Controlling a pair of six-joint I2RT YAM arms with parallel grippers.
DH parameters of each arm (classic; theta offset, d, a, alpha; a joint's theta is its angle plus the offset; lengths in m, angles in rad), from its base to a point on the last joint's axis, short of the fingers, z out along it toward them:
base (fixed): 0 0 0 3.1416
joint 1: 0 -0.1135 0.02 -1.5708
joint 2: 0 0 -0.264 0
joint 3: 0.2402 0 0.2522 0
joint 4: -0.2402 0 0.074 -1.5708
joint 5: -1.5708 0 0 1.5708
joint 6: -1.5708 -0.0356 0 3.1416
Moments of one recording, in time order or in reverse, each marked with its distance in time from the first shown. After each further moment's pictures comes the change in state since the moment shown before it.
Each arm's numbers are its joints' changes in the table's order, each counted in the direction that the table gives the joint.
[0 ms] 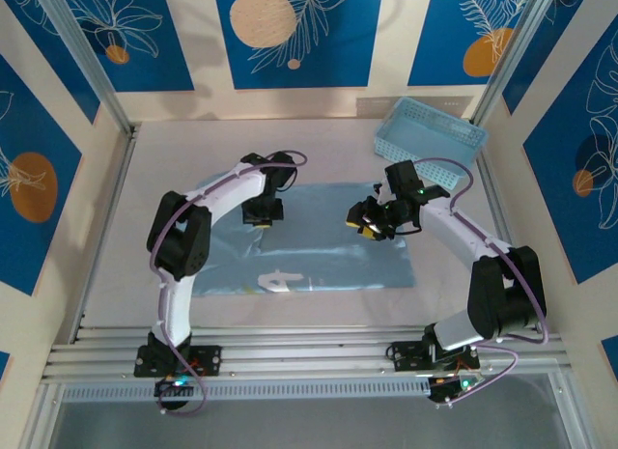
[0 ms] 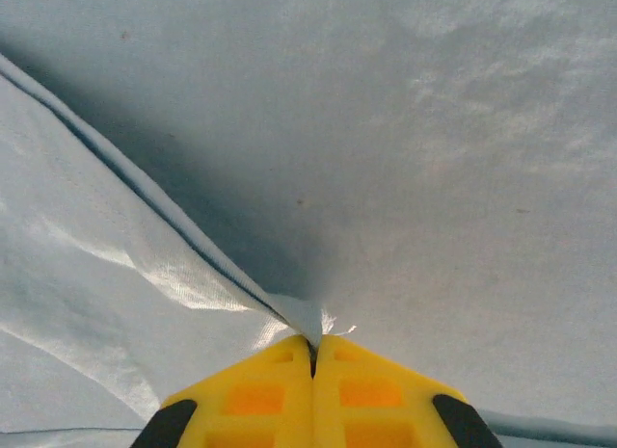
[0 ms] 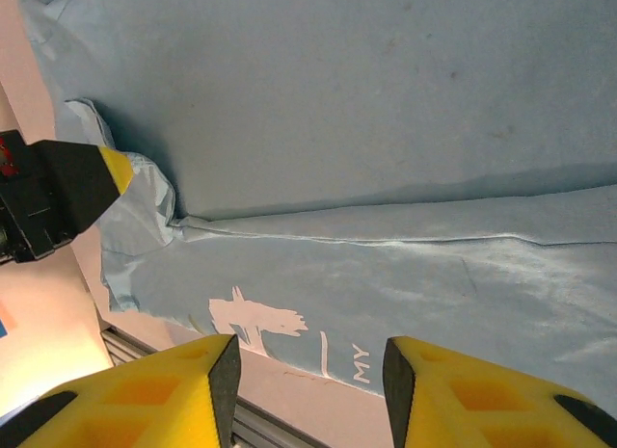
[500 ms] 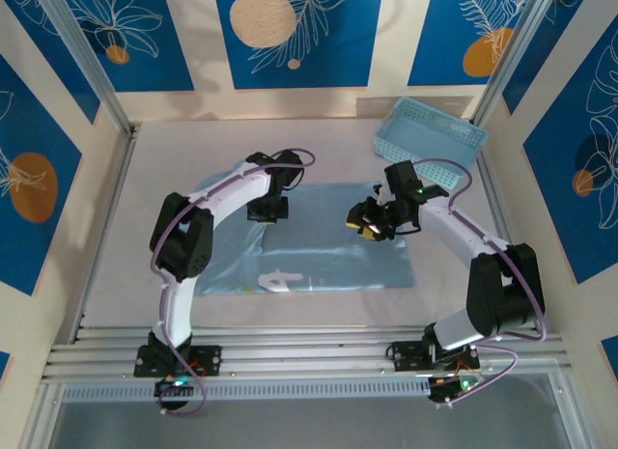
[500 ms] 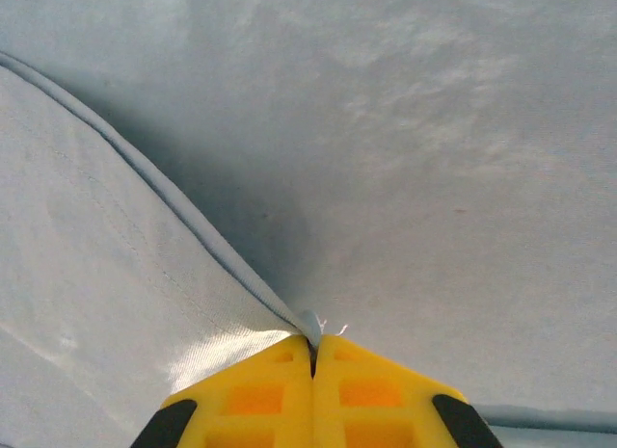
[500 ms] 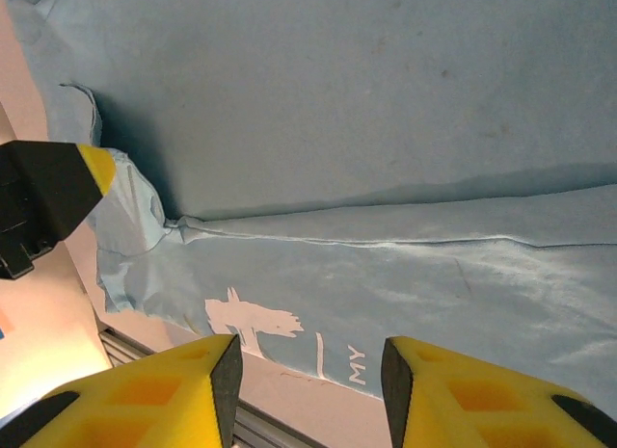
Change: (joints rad) left arm 0.035 -0.008 0.047 0.003 0.031 -0.042; right arm 0.007 -0.018 0.000 0.000 0.000 0.000
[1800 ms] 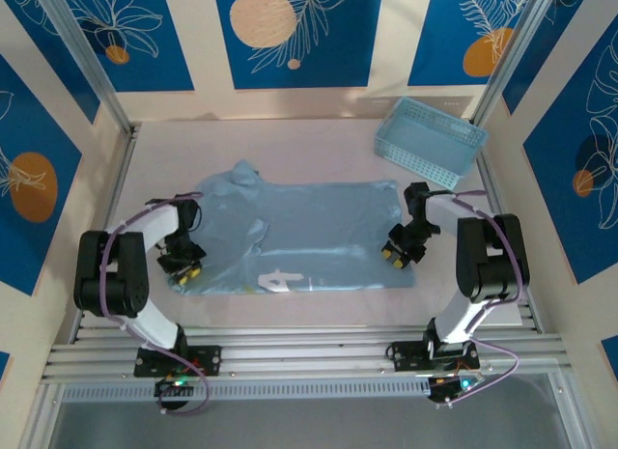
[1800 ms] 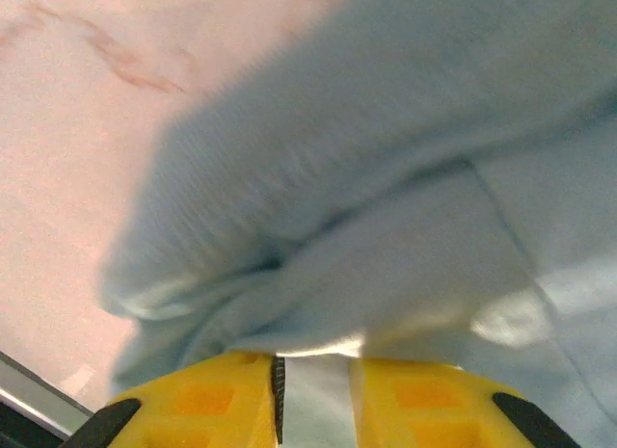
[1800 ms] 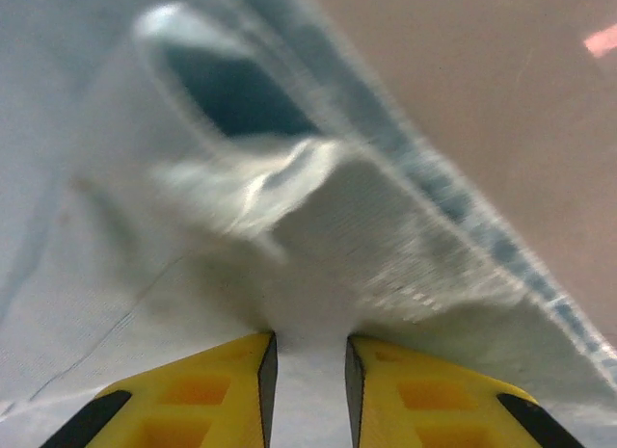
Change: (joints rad) left arm -0.580 0.449 -0.807 0.107 -0.076 0.213; right arm 0.208 -0.217 -0.072 -0.225 -0.237 -0.098
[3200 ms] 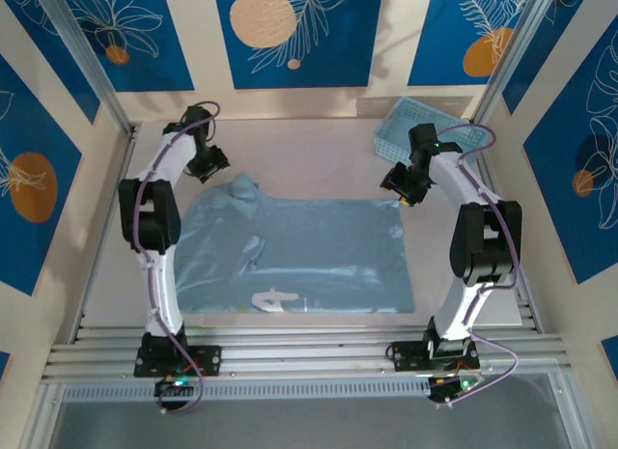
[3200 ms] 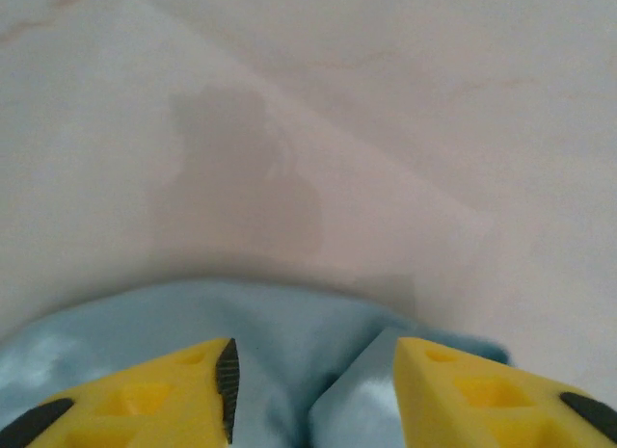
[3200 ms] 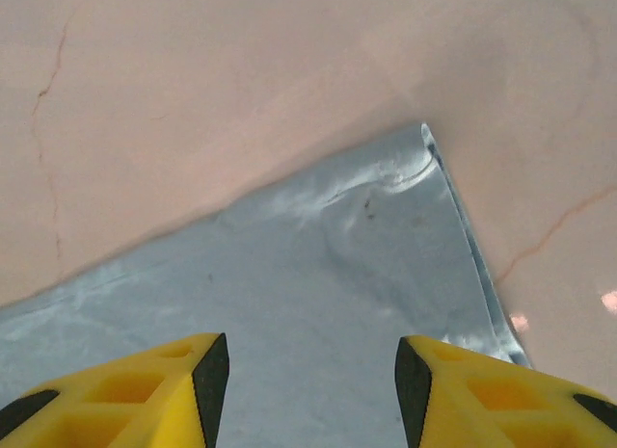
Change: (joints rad) left arm 0.065 -0.637 1.089 0.105 -0.183 -0.161; right arm 0.004 -0.136 0.514 0.008 -0.105 0.194
